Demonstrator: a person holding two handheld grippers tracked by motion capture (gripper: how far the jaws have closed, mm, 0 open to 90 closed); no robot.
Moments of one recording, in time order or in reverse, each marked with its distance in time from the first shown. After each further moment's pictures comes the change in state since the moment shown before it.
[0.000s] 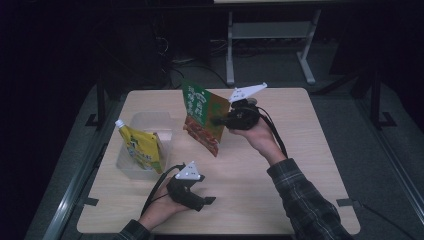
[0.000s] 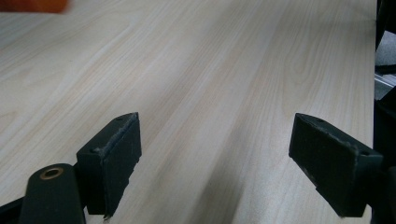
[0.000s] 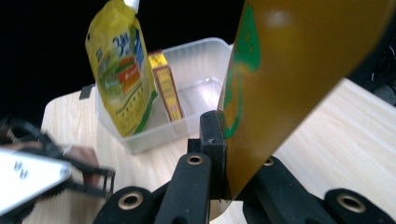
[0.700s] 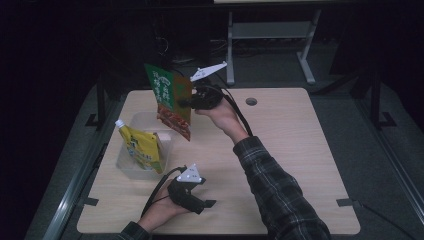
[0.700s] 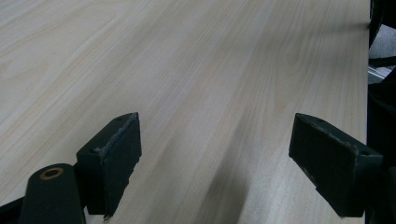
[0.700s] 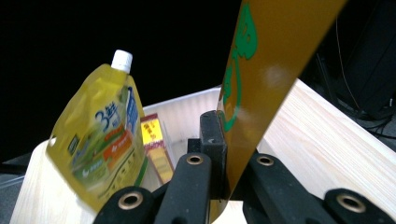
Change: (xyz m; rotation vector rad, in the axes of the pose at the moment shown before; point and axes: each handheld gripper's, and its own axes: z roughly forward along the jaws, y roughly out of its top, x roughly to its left) left arm -0.002 -0.003 0.003 0.016 -0.020 0.019; right arm -0.004 0.070 0.077 -0.024 0.038 -0.014
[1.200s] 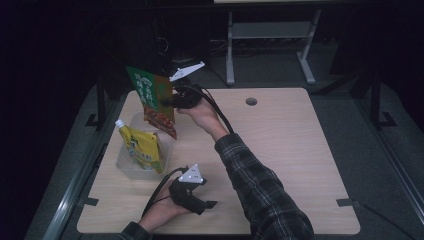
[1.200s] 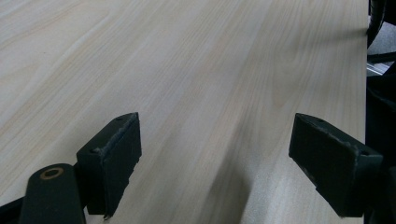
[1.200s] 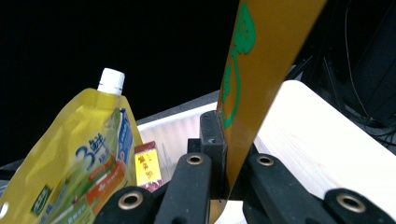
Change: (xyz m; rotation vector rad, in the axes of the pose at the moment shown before) left arm -0.001 0.001 0.003 0.013 -0.012 0.005; right arm 0.007 0.016 0.050 -0.002 0.005 -0.010
